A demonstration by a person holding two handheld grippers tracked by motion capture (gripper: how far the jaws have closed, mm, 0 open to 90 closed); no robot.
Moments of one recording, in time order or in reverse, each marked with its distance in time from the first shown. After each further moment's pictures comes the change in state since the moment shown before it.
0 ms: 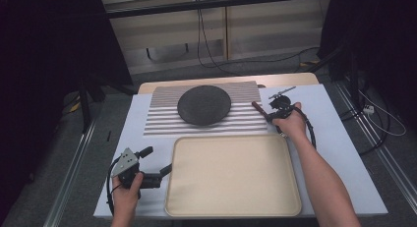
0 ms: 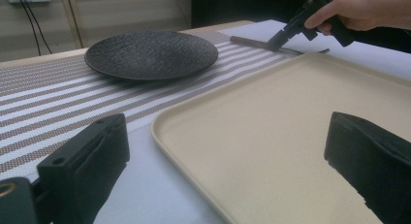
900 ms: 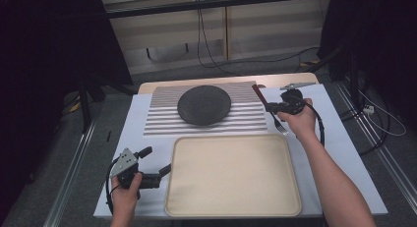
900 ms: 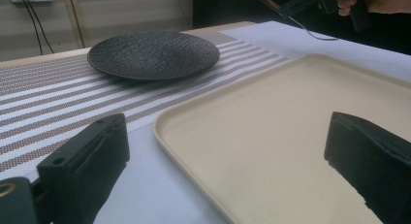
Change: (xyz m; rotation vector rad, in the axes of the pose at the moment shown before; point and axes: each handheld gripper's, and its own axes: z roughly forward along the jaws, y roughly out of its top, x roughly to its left) left arm 0.000 0.000 -0.002 -0.001 0.003 -0.003; right arm 0.007 0.002 -0.056 -0.286 0.134 0.069
